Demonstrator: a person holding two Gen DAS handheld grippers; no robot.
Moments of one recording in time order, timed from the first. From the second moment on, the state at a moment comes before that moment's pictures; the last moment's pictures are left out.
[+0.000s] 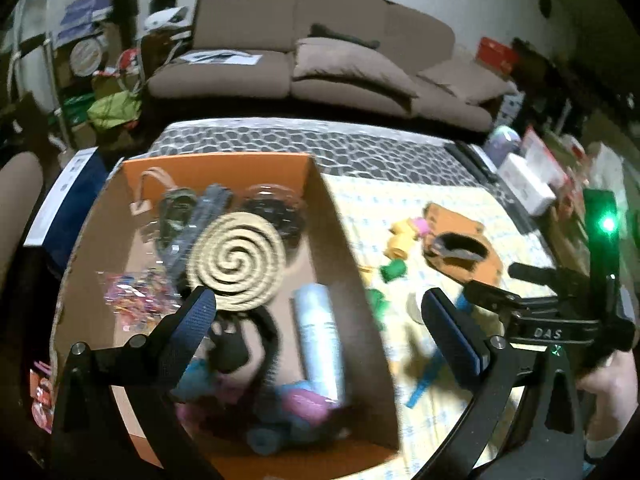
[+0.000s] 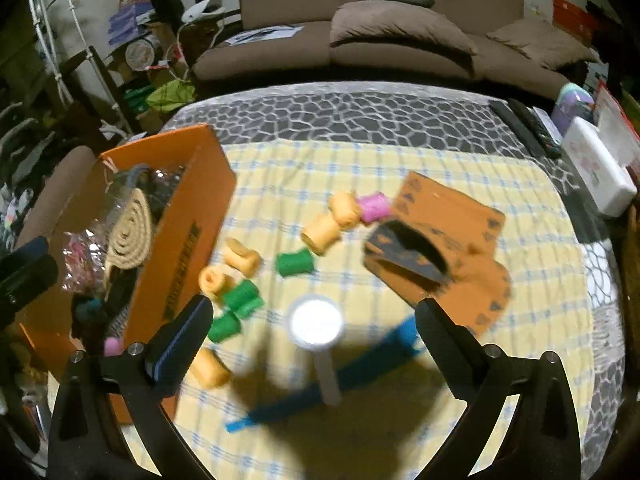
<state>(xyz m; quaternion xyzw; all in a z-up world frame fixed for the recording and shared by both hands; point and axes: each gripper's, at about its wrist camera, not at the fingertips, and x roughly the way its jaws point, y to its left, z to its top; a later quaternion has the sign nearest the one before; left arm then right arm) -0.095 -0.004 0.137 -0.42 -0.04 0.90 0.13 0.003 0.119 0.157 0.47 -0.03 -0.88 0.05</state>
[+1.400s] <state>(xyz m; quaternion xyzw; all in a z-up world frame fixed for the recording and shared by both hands) -0.096 0.175 0.038 -0.48 0.07 0.86 0.17 0.013 0.254 0.118 0.50 -0.12 -0.86 0.01</state>
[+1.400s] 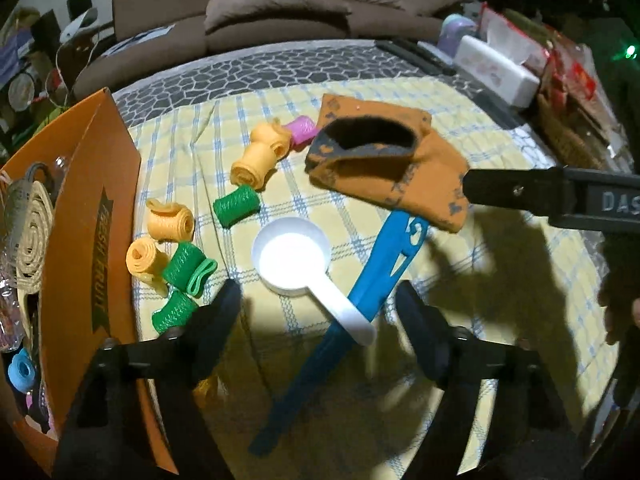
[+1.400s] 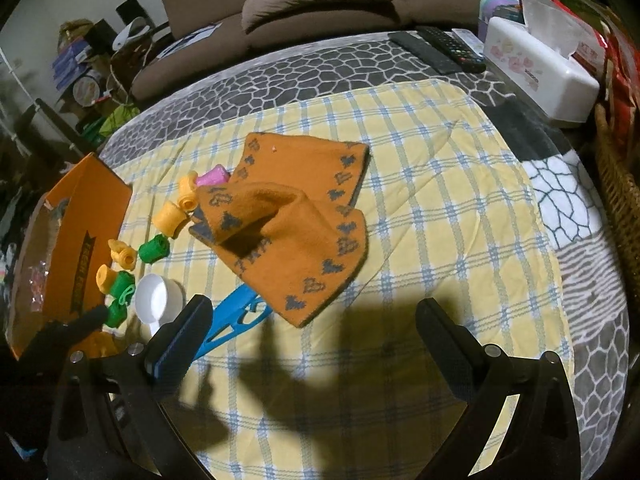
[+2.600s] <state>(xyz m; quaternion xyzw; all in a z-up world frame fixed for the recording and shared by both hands) -0.103 0.120 0.096 -0.42 -0.05 0.88 0.19 0.007 0.219 0.125 0.50 -0.13 -0.85 0.05</state>
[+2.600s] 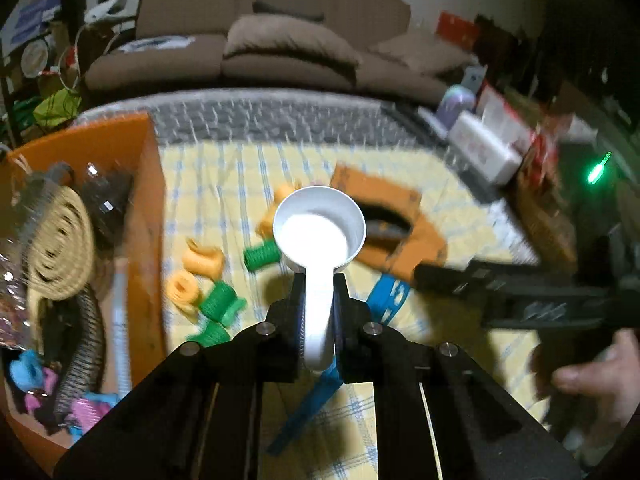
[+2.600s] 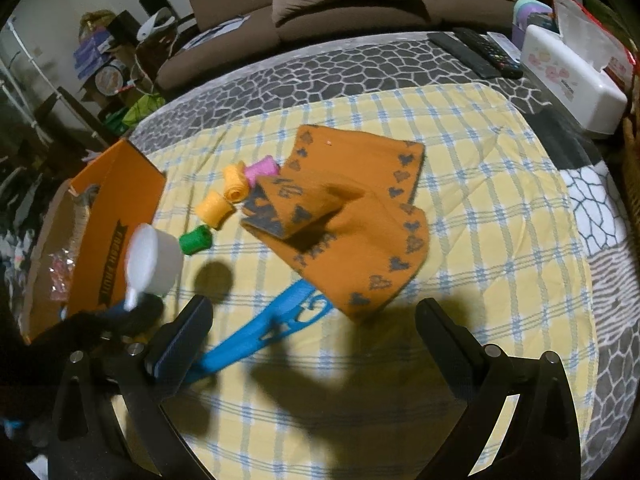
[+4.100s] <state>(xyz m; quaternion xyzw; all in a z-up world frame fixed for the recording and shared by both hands) -0.099 -0.048 0.141 -0.39 -0.09 0.91 0.12 0.008 0.023 0.080 0.53 0.07 -0.80 0.25</state>
